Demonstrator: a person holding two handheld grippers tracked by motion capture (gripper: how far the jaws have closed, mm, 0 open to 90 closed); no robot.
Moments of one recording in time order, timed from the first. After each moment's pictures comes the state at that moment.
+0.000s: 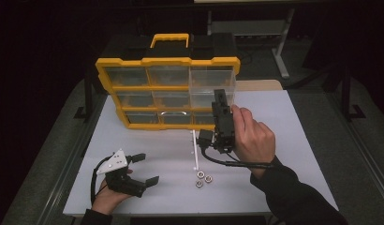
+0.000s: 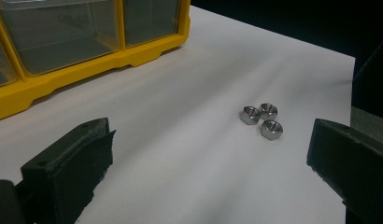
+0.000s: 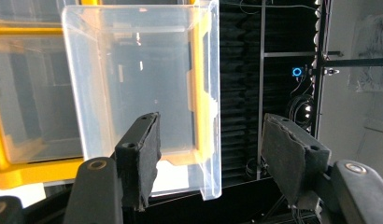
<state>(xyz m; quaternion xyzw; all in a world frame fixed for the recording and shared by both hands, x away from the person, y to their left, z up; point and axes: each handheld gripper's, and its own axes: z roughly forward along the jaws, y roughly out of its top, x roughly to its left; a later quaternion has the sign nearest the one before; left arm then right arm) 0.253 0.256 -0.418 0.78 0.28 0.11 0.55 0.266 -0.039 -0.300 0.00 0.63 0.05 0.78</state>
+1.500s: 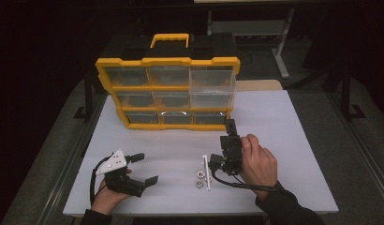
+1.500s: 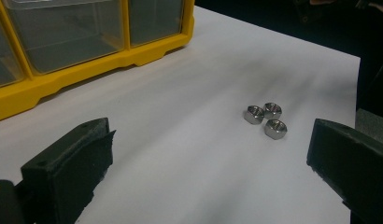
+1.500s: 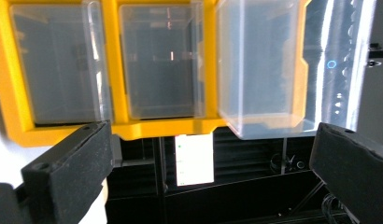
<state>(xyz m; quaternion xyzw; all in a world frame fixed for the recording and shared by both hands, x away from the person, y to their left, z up) 0.251 0.258 -0.419 0.78 0.29 0.11 0.55 0.254 -0.063 -0.386 0.00 0.66 0.04 0.75</state>
